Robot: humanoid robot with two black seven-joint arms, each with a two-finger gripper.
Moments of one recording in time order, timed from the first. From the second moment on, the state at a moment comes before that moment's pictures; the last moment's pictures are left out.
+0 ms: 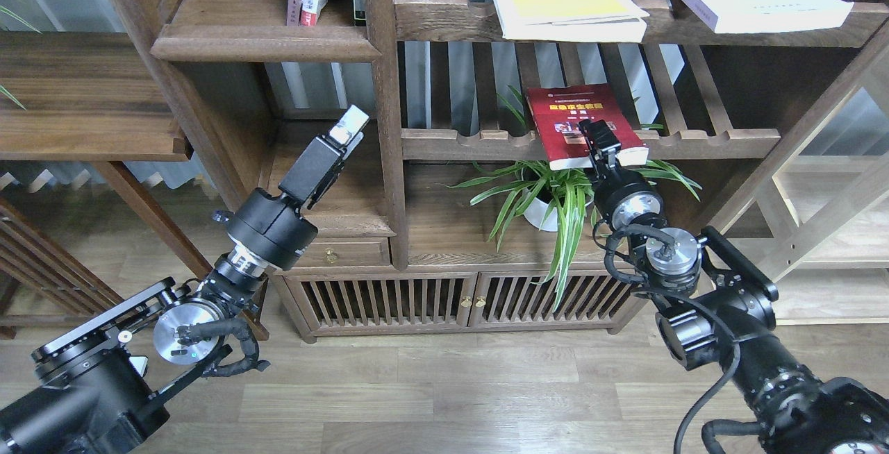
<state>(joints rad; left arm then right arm) -0.45 0.30 -0.66 -1.40 -0.13 -0.49 -0.33 0.51 -0.11 1.12 0.77 0.27 0.05 0.07</state>
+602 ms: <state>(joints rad) -0.45 0.34 -0.67 -1.41 -0.13 -0.49 -0.33 0.55 -0.09 1.12 0.73 0.27 0.02 0.07</state>
